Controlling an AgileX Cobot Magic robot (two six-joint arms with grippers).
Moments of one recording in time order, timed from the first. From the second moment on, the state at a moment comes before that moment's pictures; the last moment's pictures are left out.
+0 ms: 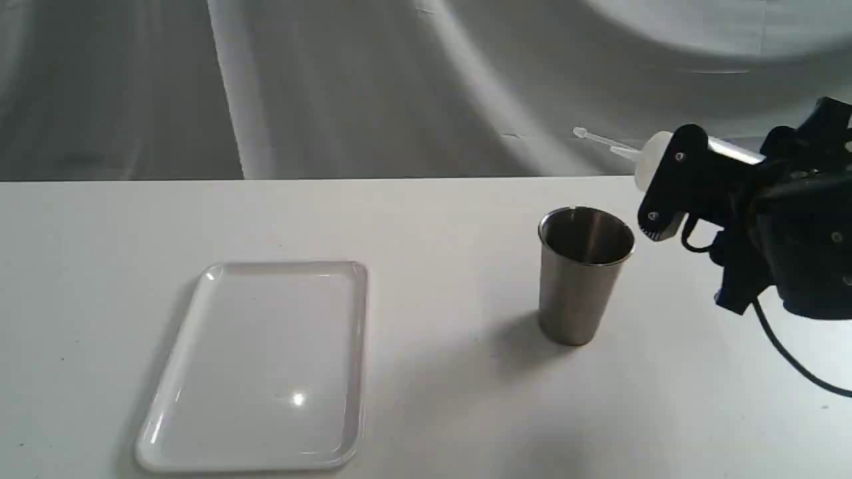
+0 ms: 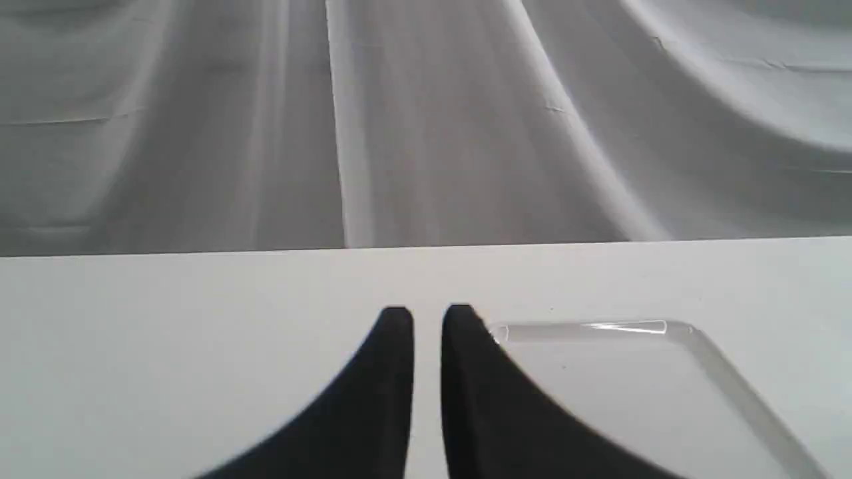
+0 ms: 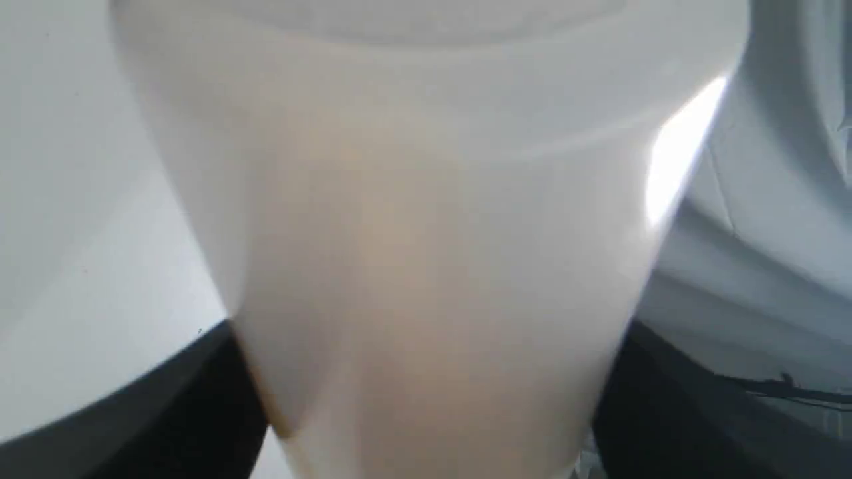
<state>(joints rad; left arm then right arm) 0.00 0.00 0.00 -0.04 0.13 0.04 0.19 1.66 -0.91 -1.65 0.69 0.66</state>
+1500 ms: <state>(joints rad) 0.00 0.00 0.00 -0.04 0.13 0.04 0.19 1.74 -0.91 -1.71 0.79 0.44</state>
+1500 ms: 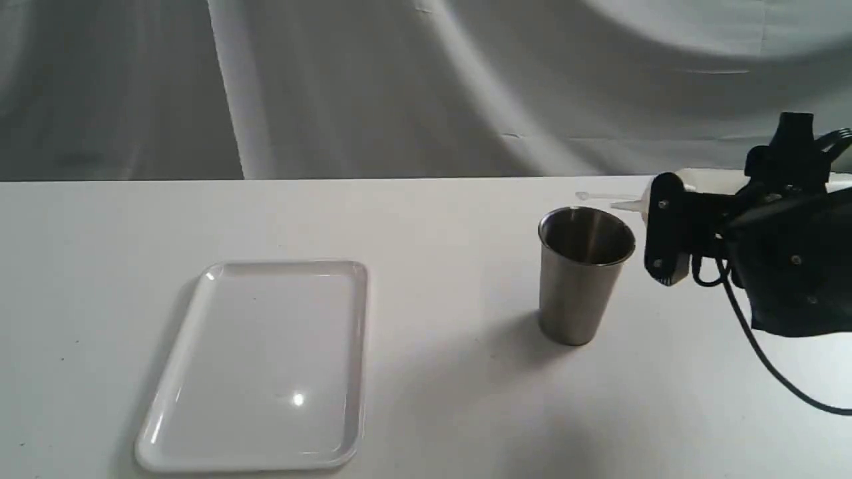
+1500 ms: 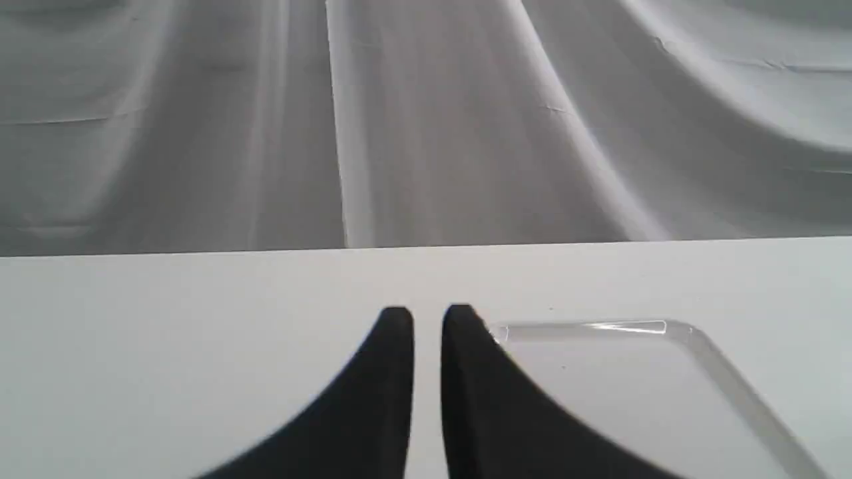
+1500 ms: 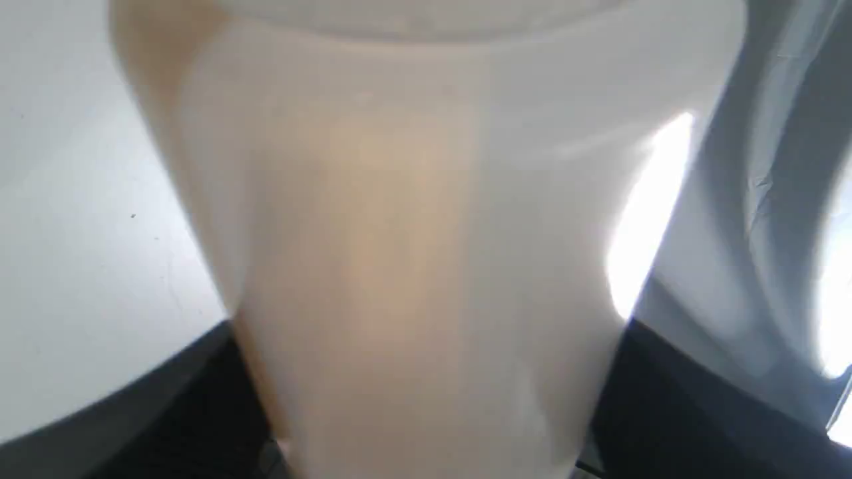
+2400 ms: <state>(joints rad) 0.00 0.00 0.00 -0.04 0.13 0.04 0.22 1.75 -0.95 -1.71 0.89 0.26</state>
